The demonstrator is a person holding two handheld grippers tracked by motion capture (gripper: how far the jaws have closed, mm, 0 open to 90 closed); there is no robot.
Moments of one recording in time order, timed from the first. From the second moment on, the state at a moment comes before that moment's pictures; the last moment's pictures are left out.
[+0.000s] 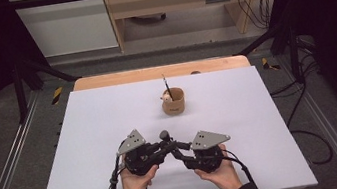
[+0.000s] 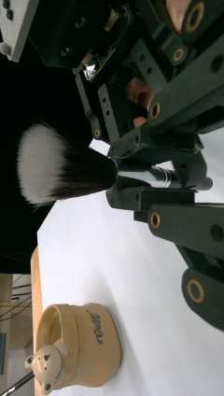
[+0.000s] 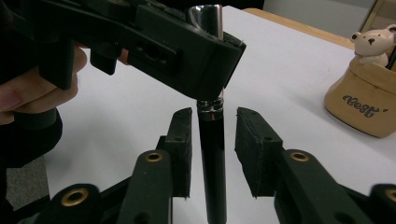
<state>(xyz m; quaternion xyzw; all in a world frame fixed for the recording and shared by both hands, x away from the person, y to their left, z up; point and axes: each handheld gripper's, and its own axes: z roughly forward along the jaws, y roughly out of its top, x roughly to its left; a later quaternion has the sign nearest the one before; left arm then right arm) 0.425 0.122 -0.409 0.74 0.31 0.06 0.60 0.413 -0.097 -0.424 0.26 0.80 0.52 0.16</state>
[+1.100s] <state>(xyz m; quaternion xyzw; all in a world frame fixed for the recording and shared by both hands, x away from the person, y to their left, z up) 0.431 0.139 -0.408 0.74 0.31 0.09 0.59 0.419 -0.120 -0.422 0.30 0.78 0.52 0.16</state>
